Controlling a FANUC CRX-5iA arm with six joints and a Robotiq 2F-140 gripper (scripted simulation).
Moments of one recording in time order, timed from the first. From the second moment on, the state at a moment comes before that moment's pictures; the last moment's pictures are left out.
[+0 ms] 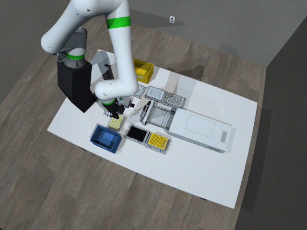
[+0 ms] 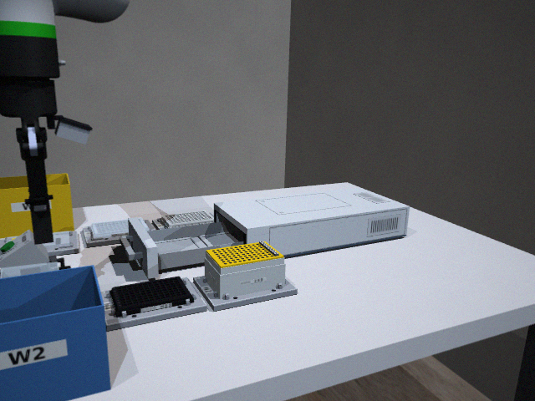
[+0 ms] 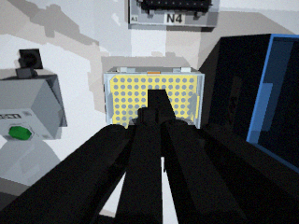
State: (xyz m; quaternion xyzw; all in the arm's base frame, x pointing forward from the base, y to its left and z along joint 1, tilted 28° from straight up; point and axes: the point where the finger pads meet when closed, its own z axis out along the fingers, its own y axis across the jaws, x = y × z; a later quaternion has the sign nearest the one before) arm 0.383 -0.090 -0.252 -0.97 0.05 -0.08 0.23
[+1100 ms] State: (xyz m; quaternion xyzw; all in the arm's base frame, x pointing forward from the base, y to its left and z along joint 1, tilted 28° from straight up) arm 0.375 -0.109 -0.212 -0.97 0.05 -0.08 0.23
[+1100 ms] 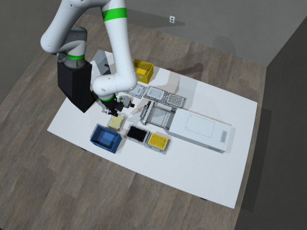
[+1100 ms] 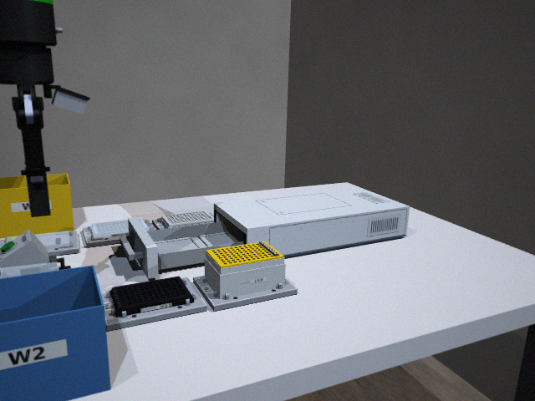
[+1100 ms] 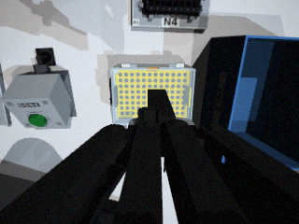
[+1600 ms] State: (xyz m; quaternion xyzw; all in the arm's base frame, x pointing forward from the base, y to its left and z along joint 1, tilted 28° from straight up) arm 0.373 -0.114 -0.203 -0.97 0.05 -0.08 0.23
